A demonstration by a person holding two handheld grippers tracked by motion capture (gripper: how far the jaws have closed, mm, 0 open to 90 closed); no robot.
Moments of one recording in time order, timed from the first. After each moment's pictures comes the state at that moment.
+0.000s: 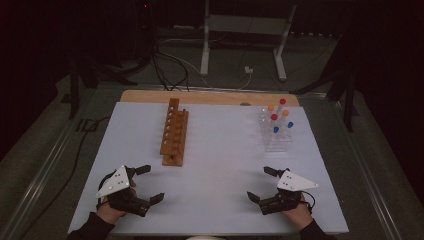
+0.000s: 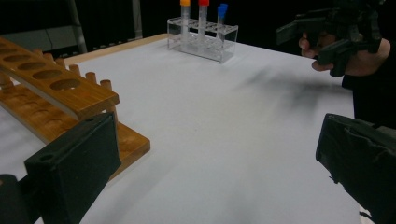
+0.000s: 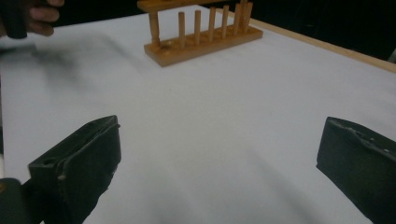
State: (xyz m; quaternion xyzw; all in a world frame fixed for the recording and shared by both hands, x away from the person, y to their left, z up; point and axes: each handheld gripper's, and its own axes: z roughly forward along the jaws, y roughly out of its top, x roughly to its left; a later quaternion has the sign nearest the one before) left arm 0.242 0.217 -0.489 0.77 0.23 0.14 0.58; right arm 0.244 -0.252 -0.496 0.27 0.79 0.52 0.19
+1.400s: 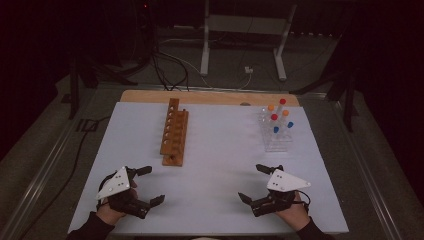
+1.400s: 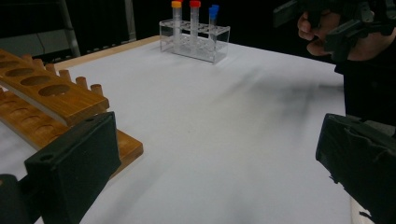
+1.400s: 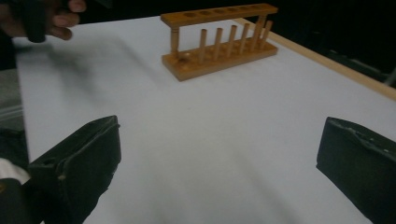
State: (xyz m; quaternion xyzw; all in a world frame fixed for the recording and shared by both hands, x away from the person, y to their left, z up) left arm 0.239 0.217 -0.488 0.77 0.22 0.14 0.59; right arm 0.235 -0.222 -0.460 0.24 0.80 0.51 0.21
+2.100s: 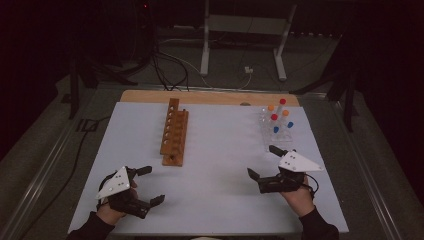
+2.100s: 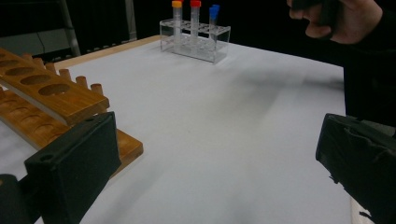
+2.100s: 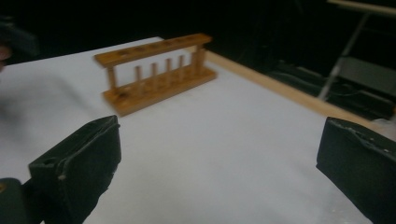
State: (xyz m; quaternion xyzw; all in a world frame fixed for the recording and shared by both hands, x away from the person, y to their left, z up) left arm 0.239 0.216 -0.489 0.77 0.22 0.14 0.59; right arm 0.265 -0.241 -0.434 0.30 0.76 0.52 0.26
